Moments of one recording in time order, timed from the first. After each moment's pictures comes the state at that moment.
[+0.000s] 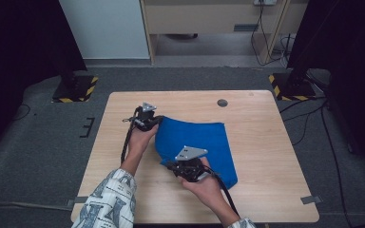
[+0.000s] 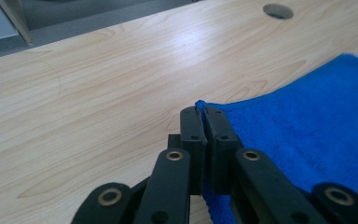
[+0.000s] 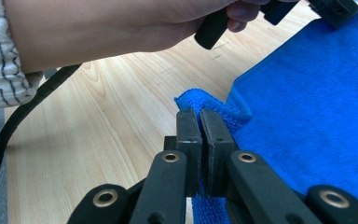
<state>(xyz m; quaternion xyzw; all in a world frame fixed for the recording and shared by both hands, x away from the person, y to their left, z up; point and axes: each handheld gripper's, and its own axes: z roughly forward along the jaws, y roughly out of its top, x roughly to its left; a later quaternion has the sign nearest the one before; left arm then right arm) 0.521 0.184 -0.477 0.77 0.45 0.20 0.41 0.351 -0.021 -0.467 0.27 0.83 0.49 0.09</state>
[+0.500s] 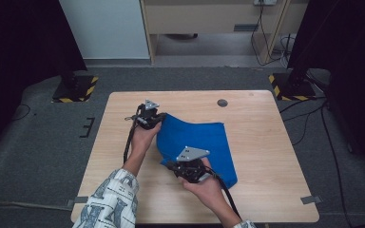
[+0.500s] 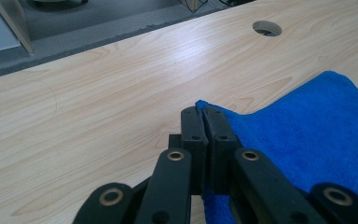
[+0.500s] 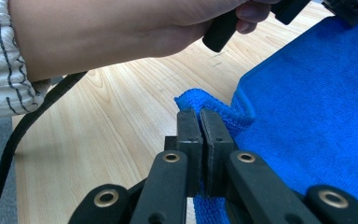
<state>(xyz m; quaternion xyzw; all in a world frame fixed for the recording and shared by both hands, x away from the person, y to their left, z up) 0.519 0.170 -0.463 0.77 0.44 0.21 0.41 0.346 -0.024 -0.461 0.27 0.82 0.50 0.09</state>
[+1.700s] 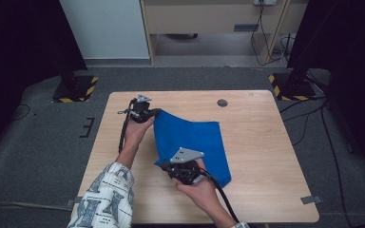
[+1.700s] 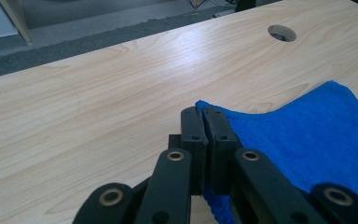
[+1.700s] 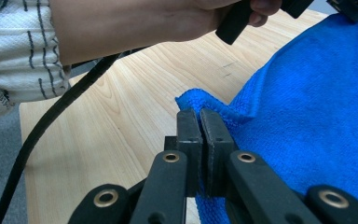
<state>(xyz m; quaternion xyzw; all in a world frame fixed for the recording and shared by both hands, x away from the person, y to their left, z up) 0.539 0.198 -0.456 0.77 0.45 0.19 0.41 0.338 -0.008 -0.455 0.26 0.82 0.51 0.10</state>
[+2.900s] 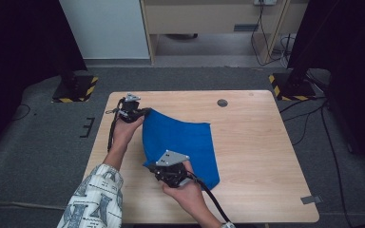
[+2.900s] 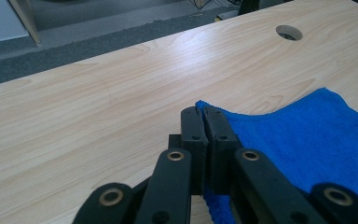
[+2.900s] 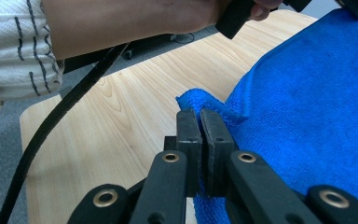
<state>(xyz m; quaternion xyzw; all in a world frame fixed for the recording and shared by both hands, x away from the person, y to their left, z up) 0.529 0.232 -0.442 0.76 0.46 0.20 0.41 0.330 0.029 -0.455 0.26 0.81 0.51 0.11</state>
